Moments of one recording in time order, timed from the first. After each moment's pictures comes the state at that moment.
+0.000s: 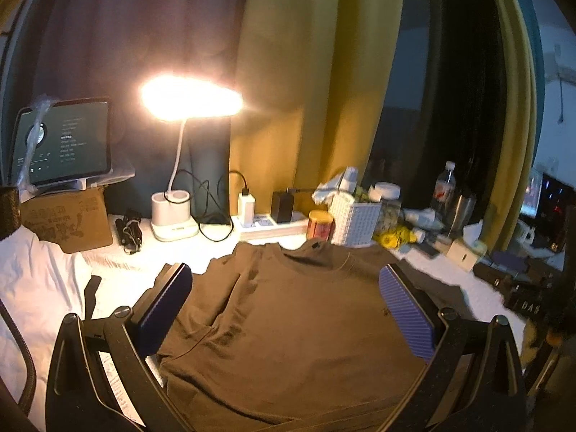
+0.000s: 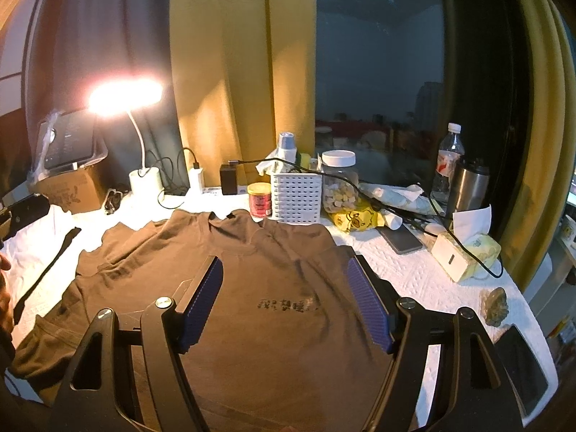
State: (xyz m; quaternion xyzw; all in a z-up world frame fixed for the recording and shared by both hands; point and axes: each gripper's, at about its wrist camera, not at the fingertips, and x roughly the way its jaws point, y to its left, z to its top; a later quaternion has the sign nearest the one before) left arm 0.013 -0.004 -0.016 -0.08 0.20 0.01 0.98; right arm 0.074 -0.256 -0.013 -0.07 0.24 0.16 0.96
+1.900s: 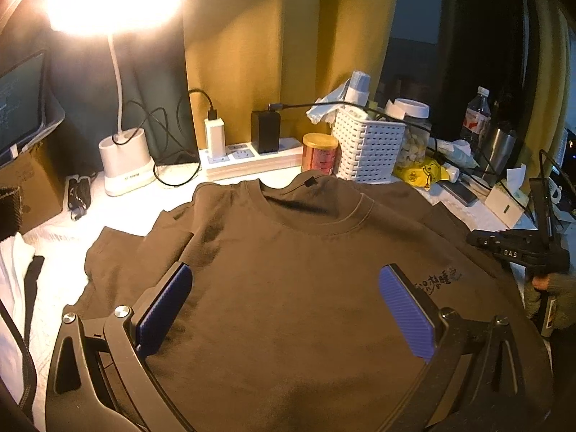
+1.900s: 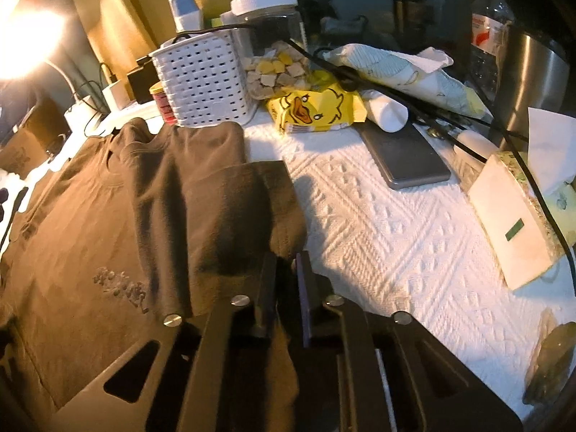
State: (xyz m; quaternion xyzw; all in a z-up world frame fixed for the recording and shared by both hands) left arm 0.129 -0.044 -0.082 -0.05 0.33 0.02 0.94; right arm 0.262 -0.343 -0.133 -0.07 0.43 0.19 0.88
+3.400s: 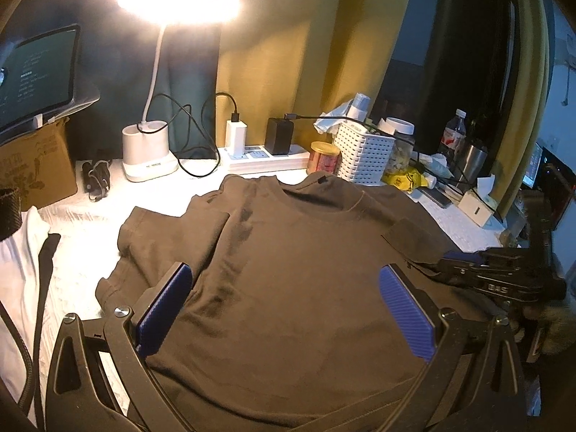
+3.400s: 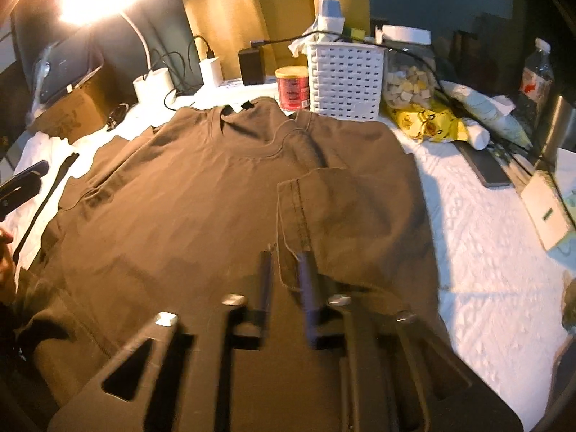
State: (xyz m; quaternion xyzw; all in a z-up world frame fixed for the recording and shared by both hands) left arm 0.068 0.013 -0.080 -0.09 0.31 -0.03 0.95; right arm 0.152 -0.237 -0.103 -0.09 0.41 0.23 0.88
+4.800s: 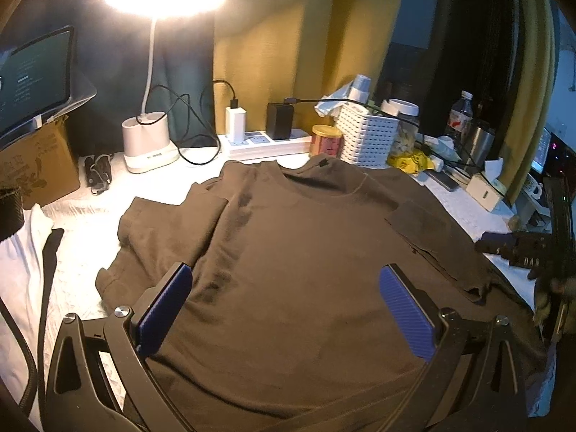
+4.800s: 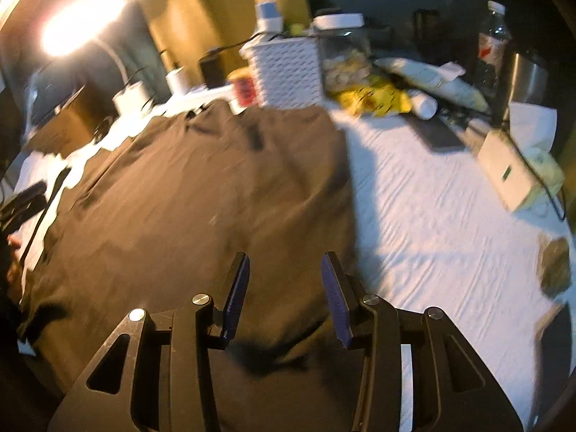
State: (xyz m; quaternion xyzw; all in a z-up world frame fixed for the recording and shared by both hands) left arm 0.076 0.005 -0.084 -0.07 0.34 -0.02 0.94; right arm 0.174 -0.301 -0.096 -0.06 0.44 0.21 0.87
